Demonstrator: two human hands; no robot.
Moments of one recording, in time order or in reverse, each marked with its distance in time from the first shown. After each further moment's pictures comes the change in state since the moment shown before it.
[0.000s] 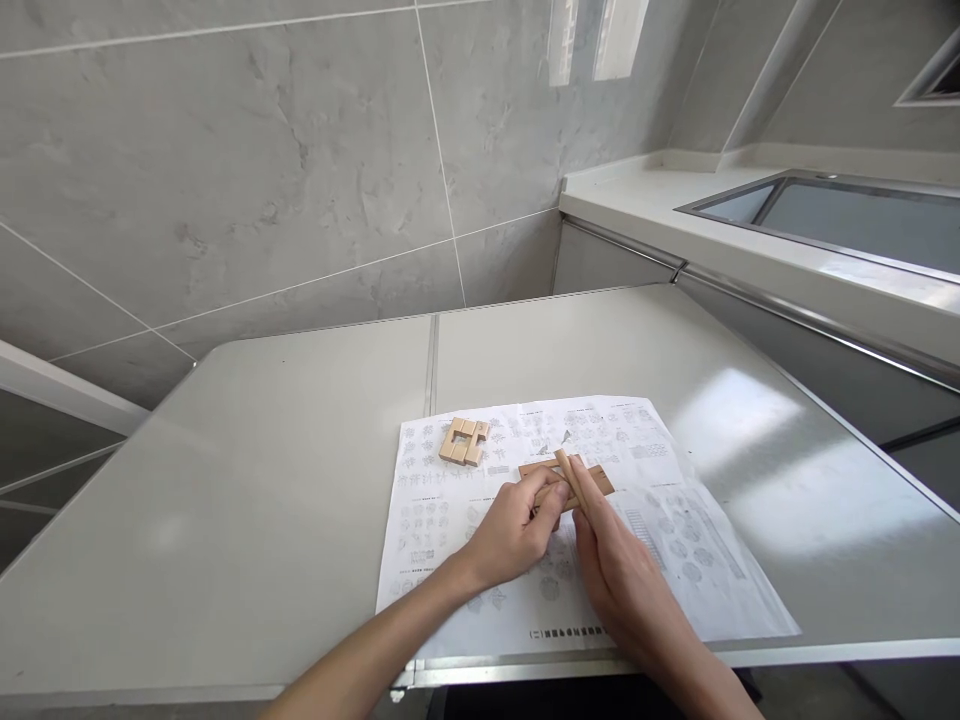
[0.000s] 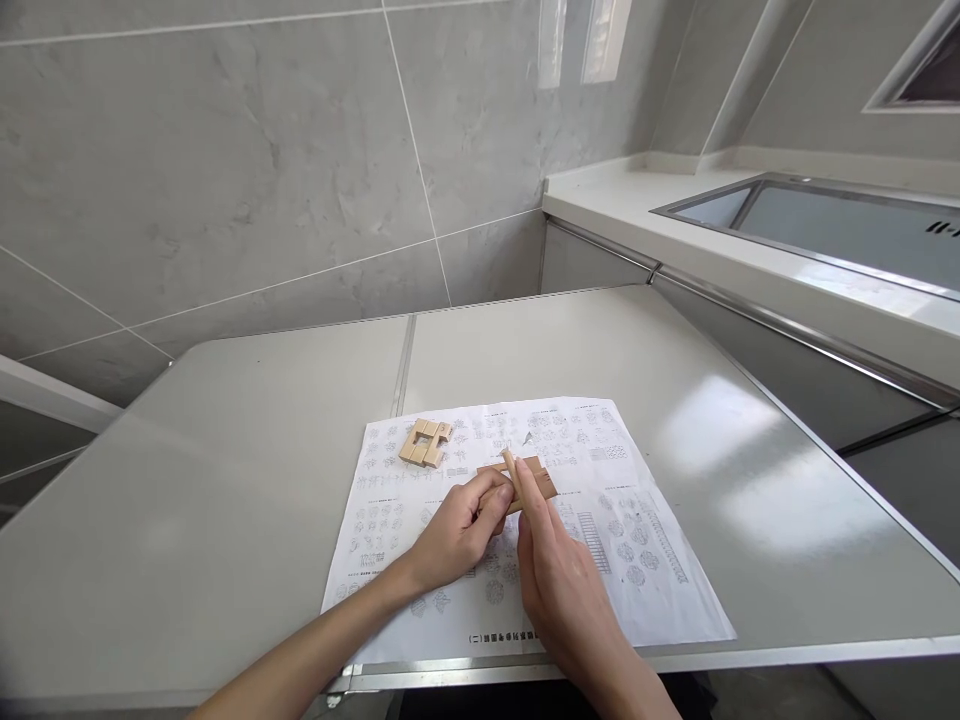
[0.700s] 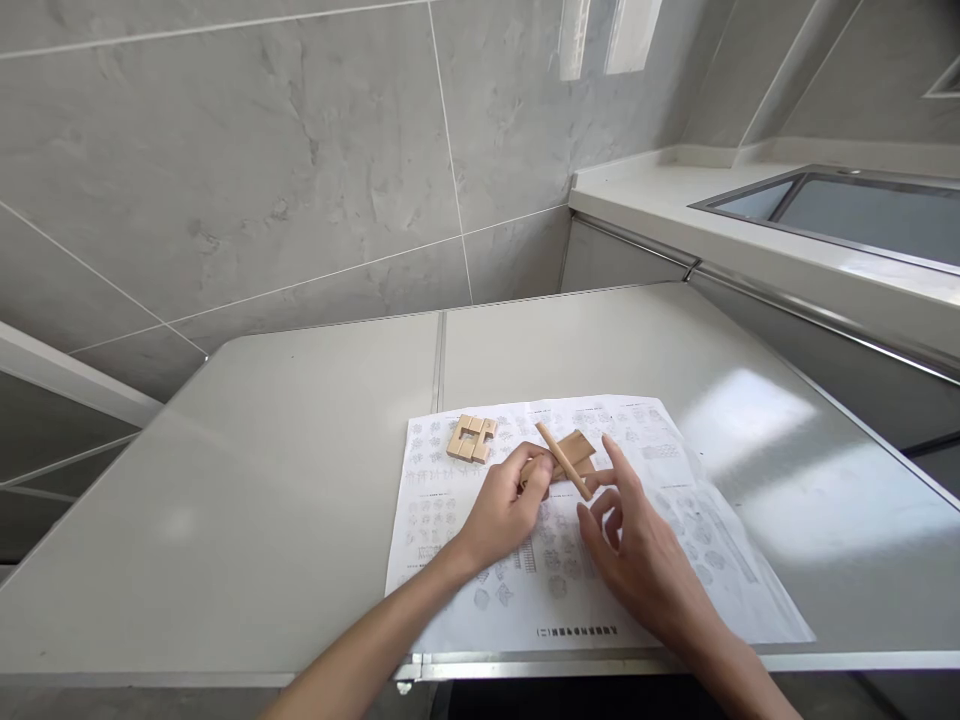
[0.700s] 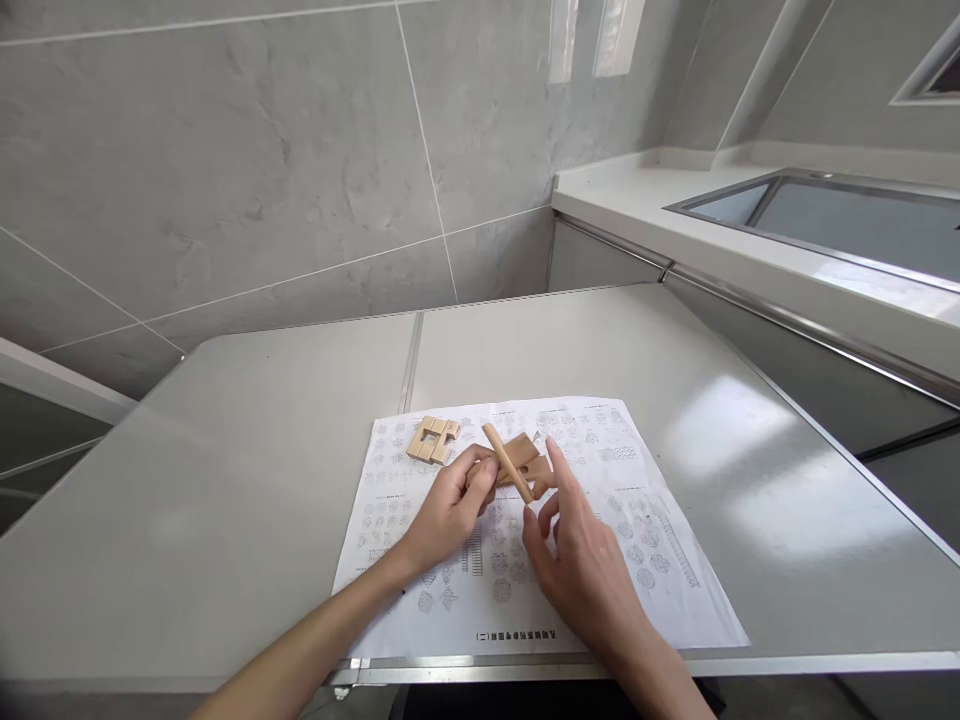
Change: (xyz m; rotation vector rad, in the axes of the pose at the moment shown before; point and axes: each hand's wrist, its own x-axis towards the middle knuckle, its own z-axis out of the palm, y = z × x) left_hand 0.002 0.001 -0.012 -0.034 0.154 -0.006; right_hand 0.012 0.014 -0.008 -0.044 0.087 -0.006
